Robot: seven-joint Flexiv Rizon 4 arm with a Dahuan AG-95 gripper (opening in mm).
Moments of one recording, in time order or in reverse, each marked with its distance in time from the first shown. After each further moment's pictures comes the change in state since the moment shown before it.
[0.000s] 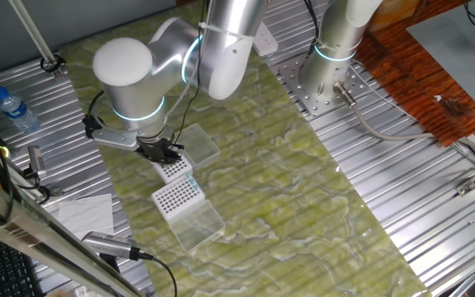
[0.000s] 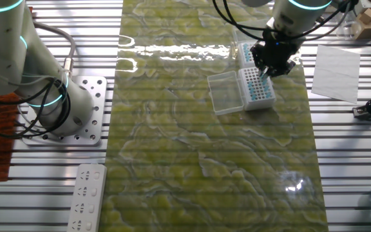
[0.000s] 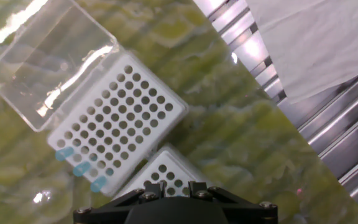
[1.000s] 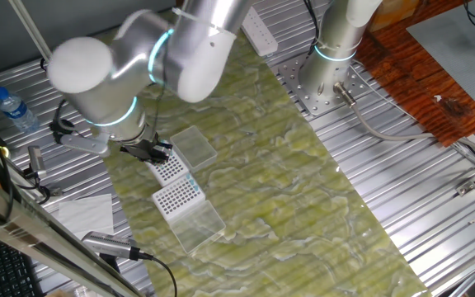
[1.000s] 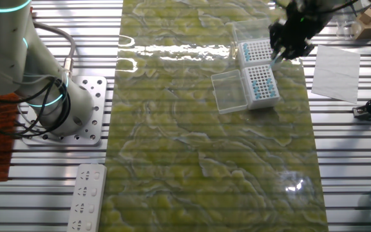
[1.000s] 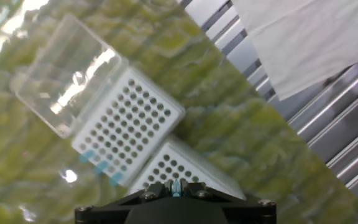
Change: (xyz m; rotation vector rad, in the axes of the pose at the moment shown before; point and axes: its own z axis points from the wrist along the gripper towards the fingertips) arm -0.025 -0.002 -0.063 -0.076 0.083 0.071
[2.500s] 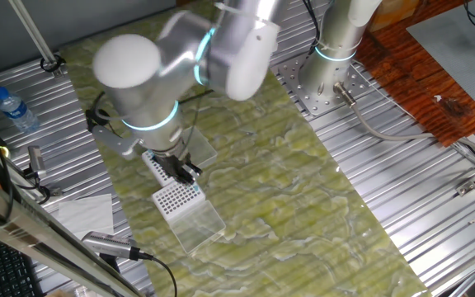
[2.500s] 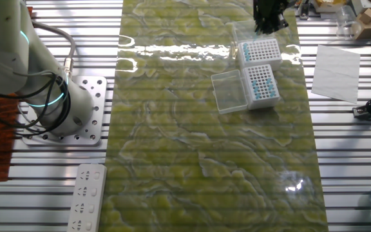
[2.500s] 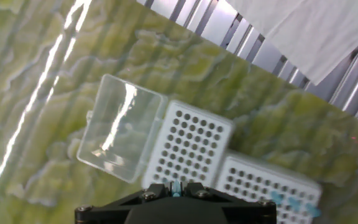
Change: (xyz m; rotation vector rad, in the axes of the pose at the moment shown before) arm -0.039 0.087 0.008 -0.034 -0.141 0.337
